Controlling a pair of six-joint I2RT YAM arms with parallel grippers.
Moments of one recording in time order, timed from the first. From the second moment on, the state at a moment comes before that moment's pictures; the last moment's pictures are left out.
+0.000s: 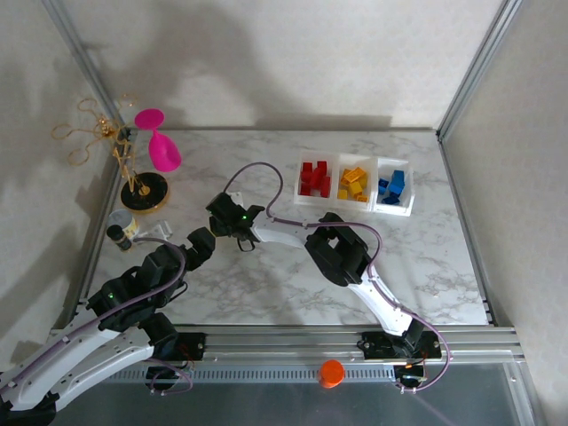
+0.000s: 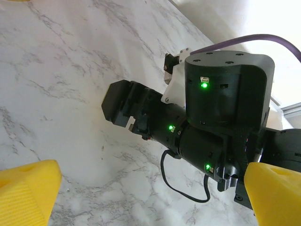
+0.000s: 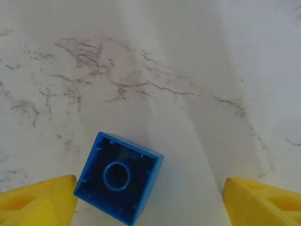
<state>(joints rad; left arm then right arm) -0.78 0.50 0.65 -0.76 -0.56 -1.11 1.03 2.39 1.88 -0.42 0.27 0.68</state>
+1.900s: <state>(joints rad) -0.78 1.01 0.64 -0.13 -0.24 -0.85 0.15 1.60 1.10 -0.34 0.36 0.61</state>
